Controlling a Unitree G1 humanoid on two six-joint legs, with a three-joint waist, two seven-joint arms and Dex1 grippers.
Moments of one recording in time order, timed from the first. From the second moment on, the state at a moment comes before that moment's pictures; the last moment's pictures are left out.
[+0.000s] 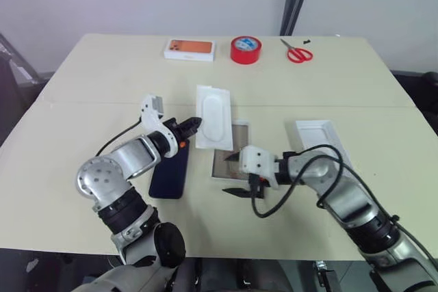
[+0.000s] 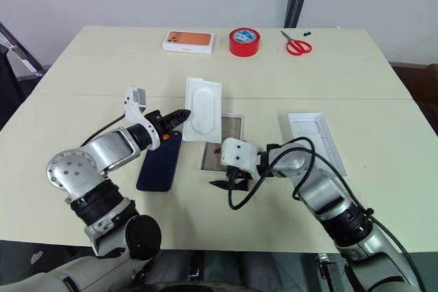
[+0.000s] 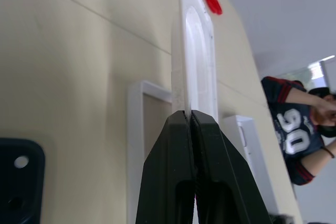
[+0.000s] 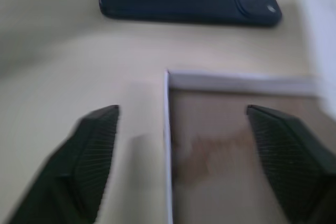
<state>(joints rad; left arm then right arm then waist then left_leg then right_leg) -0.63 -0.16 0.71 -0.39 -0.81 1.61 0.09 -0.36 -0.69 0.33 -0.35 0.15 0.48 1.02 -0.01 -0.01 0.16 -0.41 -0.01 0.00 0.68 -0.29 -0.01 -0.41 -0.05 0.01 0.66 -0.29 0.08</state>
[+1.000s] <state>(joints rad) -0.50 -0.19 0.55 -0.37 -1.00 1.61 0.21 -0.37 -0.76 0.19 -0.30 0.20 0.48 1.00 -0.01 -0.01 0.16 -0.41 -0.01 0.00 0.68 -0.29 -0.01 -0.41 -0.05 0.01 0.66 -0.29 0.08</state>
